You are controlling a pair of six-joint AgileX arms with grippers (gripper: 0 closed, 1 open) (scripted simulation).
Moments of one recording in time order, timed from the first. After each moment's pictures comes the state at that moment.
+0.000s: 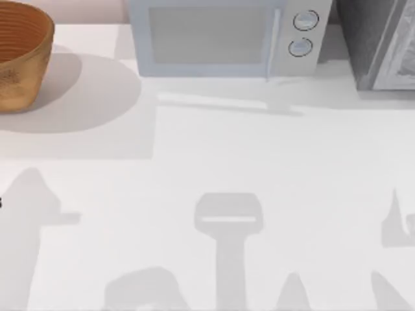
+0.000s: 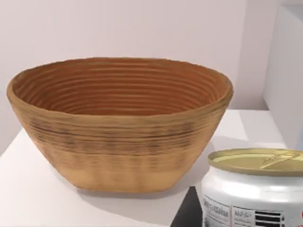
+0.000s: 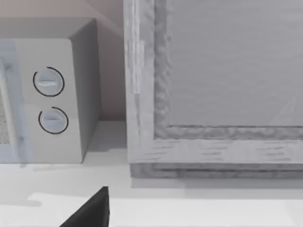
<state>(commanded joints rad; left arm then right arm) 0.03 0.26 0.24 -0.08 -0.02 0.00 0.00 0.00 0.00 0.00 0.00 0.00</state>
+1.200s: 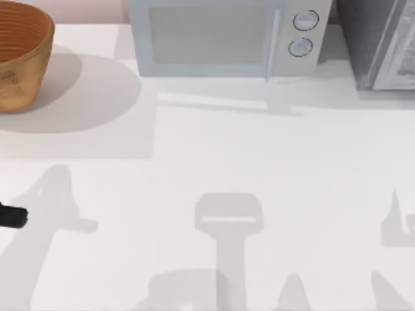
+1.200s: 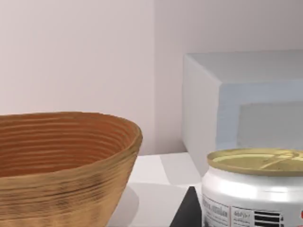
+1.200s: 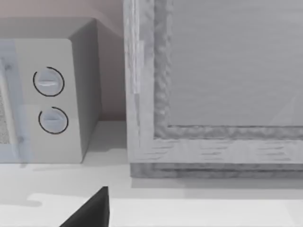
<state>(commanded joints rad) -0.05 0.25 0.15 0.14 0.12 0.01 0.00 0.00 0.00 0.00 0.00 0.00</state>
